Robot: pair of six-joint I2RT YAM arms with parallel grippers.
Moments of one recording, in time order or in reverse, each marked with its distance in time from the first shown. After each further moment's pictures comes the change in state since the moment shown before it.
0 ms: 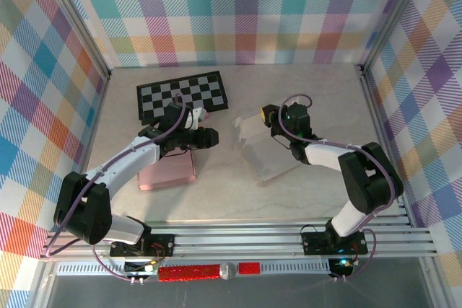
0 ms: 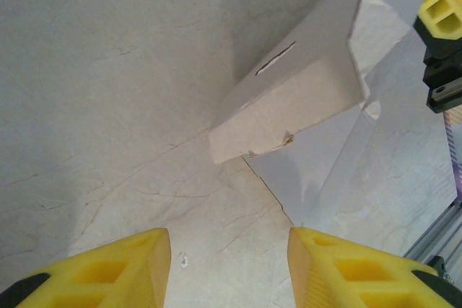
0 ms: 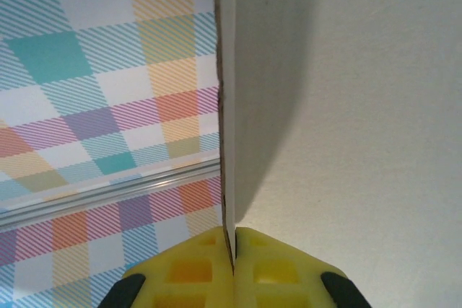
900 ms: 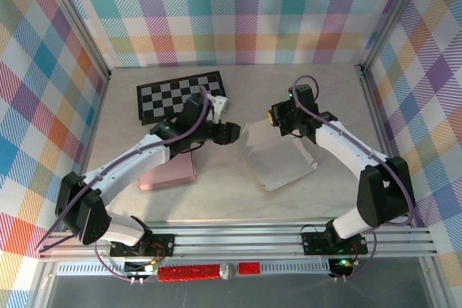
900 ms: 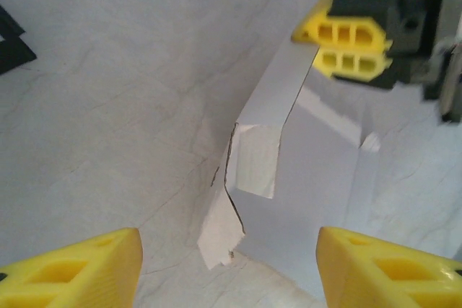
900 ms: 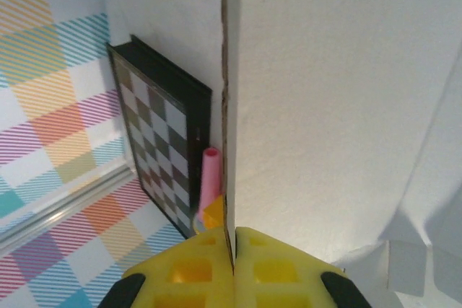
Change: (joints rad) left arm -0.208 -0.004 0.186 -0.015 -0.230 0.161; right arm -0.033 -0.113 0.310 -0.876 -0.037 -0.022
